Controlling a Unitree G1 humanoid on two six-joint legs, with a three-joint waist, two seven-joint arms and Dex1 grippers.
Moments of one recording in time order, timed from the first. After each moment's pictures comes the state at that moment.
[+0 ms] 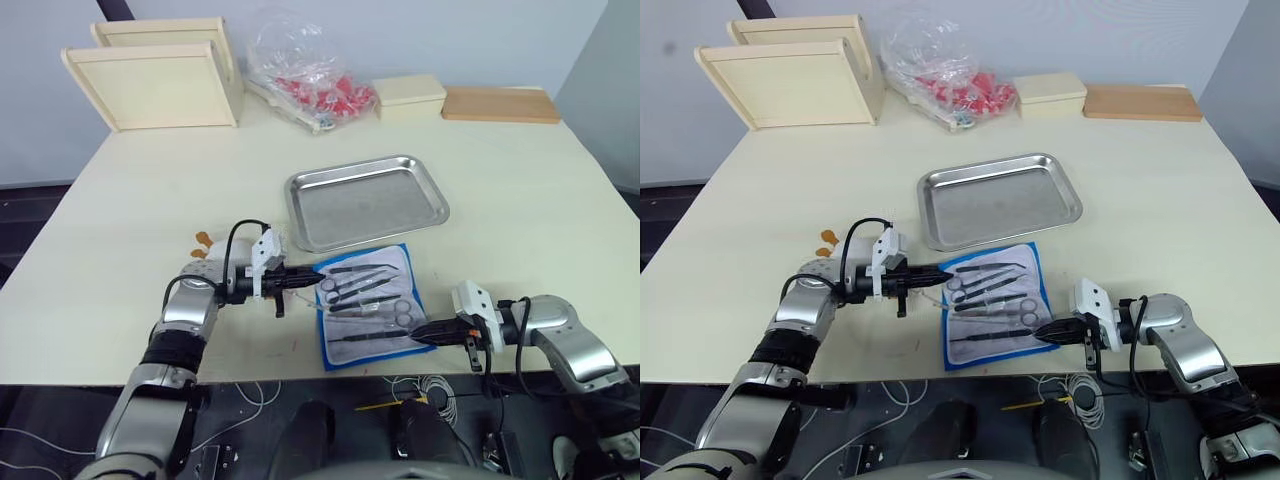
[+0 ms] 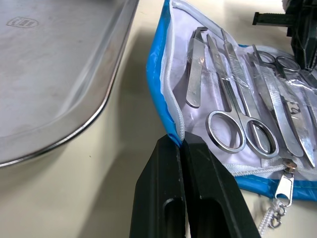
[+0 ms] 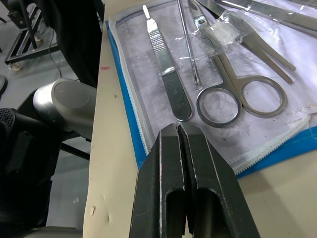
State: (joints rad) left arm -0.50 0.52 -0.09 0.51 -0.24 0.06 -1.30; right arm -0.18 -0.65 0.23 -0.04 0.30 0.23 1.29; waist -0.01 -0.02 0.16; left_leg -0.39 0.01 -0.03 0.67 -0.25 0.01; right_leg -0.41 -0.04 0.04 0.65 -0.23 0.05
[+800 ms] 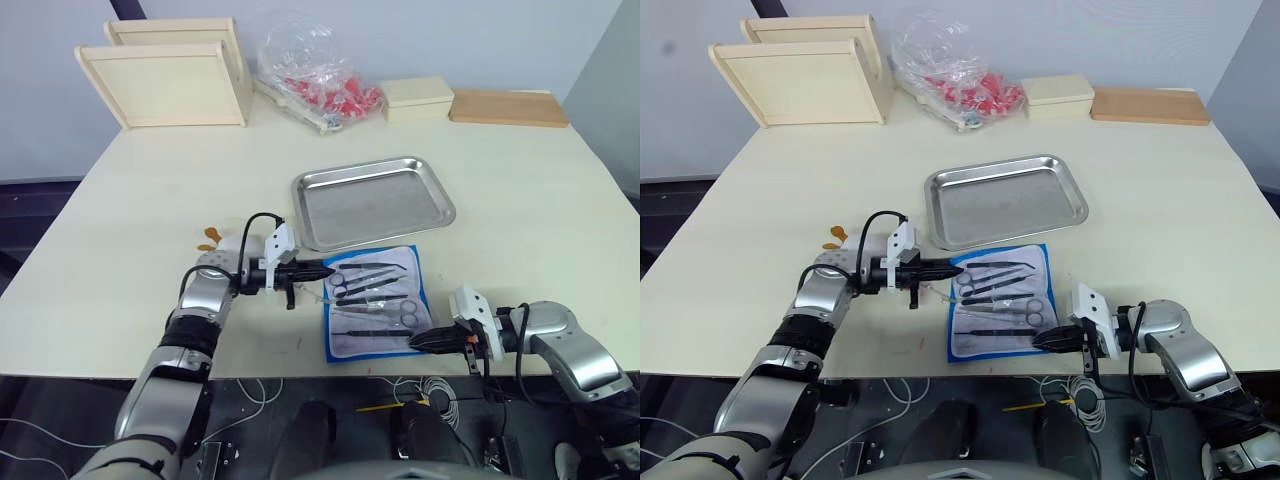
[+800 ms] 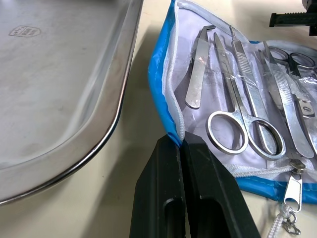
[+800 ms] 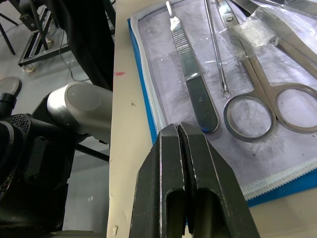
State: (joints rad) left arm -0.58 0.47 -0.11 0.62 -0.18 -0.01 -1.30; right arm -0.15 -0.66 0.24 -0.11 0.31 0.31 1.28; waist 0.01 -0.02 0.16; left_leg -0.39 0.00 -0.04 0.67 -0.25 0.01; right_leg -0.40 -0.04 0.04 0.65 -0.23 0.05
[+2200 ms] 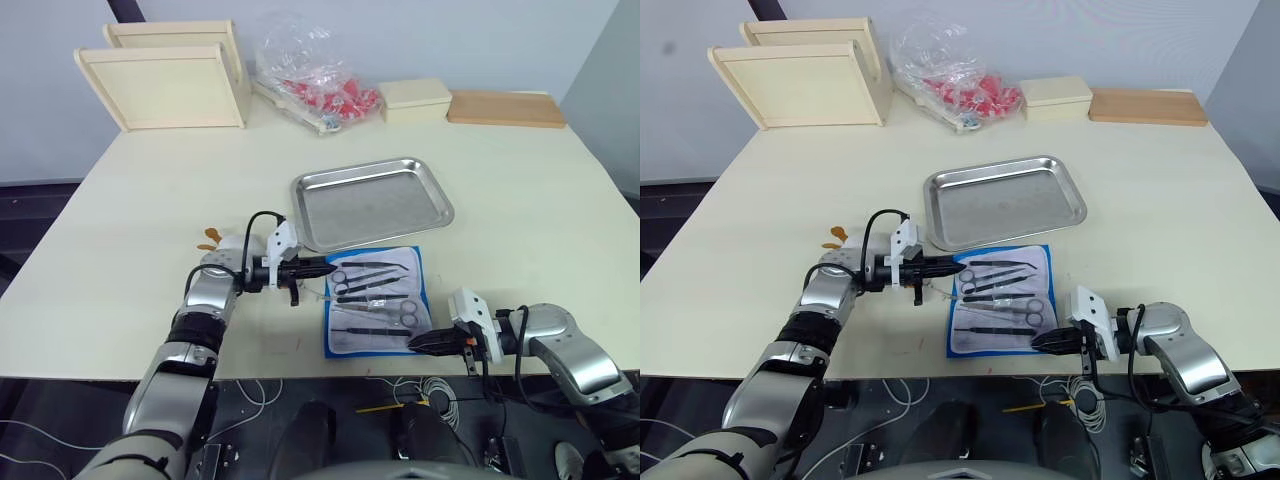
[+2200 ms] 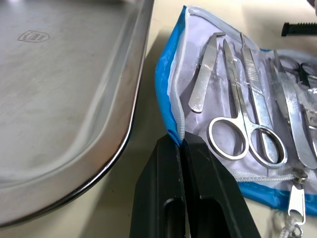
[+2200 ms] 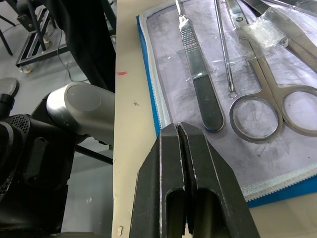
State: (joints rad) left arm -0.60 0.45 -0.08 0.65 -0.18 0.01 -1.29; right arm -0.14 -0.66 0.24 -0.11 0.32 0.30 1.26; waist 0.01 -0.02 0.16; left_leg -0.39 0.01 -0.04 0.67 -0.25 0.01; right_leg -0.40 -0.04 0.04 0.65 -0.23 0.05
